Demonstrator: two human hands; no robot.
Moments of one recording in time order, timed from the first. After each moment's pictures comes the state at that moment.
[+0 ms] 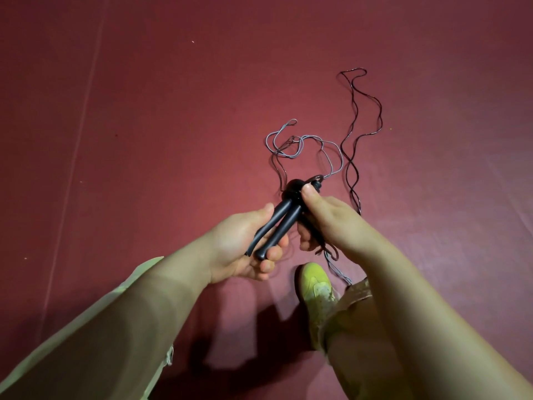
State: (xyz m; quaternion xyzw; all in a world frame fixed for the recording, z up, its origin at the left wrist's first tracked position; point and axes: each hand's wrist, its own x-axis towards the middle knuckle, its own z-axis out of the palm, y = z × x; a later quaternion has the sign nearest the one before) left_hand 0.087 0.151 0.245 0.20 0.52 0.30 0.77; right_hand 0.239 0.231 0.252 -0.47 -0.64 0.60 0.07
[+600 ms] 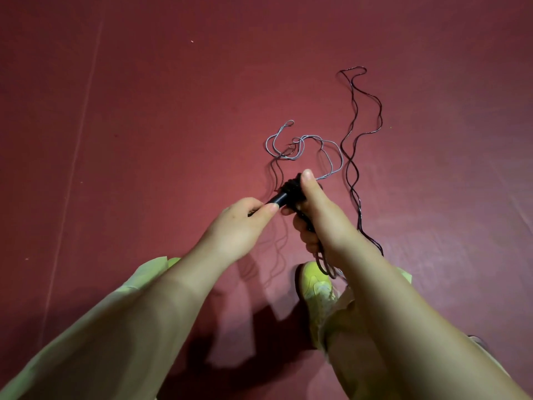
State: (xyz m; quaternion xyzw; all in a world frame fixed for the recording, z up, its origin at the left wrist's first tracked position) left_hand 0.084 0.162 0.227 0.43 0.77 0.27 0.40; right_hand 0.224 0.221 0.247 -0.56 -0.52 0.63 0.11
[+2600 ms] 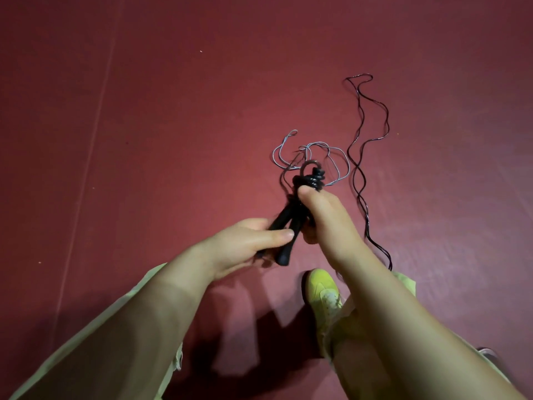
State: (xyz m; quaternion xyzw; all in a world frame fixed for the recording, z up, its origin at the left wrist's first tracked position) left_hand 0.075 0.151 0.230 0.33 0.52 0.35 0.71; right_hand 0.212 0.219 0.250 -0.46 -0.58 0.62 0.25
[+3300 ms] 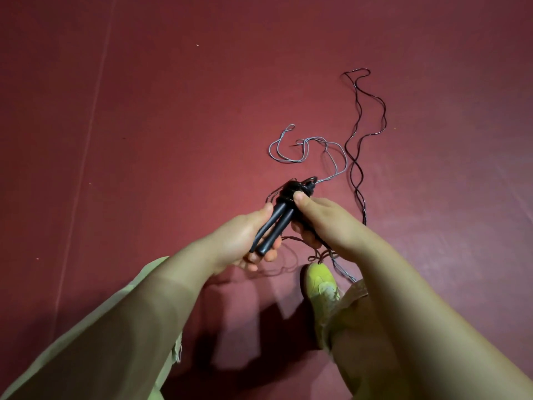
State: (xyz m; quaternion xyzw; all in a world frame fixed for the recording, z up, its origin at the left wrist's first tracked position) left_hand 0.074 0.148 0.232 0.30 0.60 0.27 0.69; right_hand 0.226 0.230 0.238 -0.45 -0.63 0.62 0.07
